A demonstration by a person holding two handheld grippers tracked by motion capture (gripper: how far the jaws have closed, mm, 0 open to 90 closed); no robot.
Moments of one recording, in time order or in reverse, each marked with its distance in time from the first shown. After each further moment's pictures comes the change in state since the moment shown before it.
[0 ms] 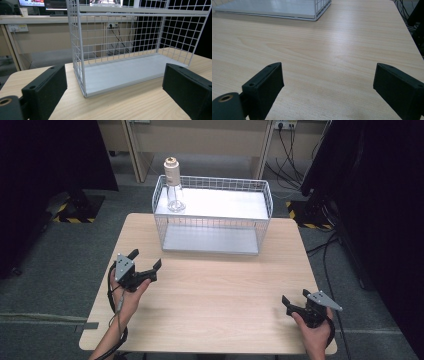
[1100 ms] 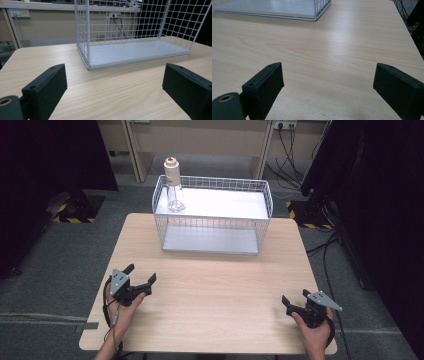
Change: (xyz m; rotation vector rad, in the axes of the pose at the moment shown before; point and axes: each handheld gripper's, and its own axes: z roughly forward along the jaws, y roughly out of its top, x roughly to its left) left arm 0.007 -0.040 -0.026 0.057 0.018 -0.037; right arm 0.001 0.000 0.000 0.001 -0.003 0.000
